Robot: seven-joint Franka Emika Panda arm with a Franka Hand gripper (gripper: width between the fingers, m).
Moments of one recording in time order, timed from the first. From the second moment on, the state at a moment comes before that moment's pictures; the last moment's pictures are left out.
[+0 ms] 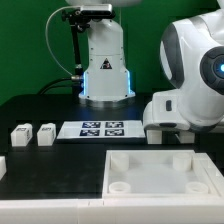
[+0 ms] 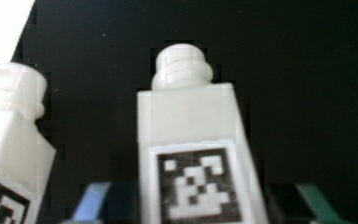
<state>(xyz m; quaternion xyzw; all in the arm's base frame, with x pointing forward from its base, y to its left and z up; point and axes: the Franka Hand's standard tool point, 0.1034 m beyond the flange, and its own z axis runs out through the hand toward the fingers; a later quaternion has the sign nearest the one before) 0.371 0.169 0.006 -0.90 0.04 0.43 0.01</state>
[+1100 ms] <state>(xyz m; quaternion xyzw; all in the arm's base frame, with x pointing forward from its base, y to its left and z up) 0.420 0.120 0.094 -0.92 -0.03 0.40 0.03</state>
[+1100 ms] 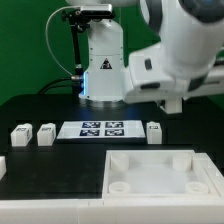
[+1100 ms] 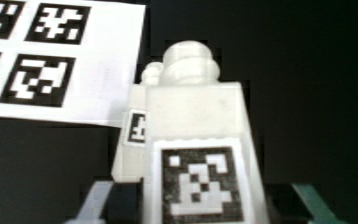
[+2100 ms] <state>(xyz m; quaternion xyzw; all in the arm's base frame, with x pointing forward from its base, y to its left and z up) 0.567 0.076 0.150 -0.99 -0.06 -0.11 0.05</state>
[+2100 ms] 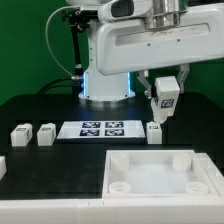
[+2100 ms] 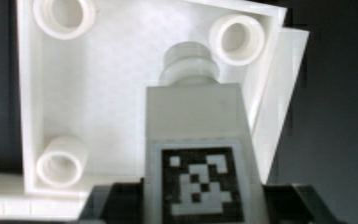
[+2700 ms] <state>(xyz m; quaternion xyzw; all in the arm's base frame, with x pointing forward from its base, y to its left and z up) 0.625 0.089 0.124 -0.95 -0.06 -0.32 0.04</state>
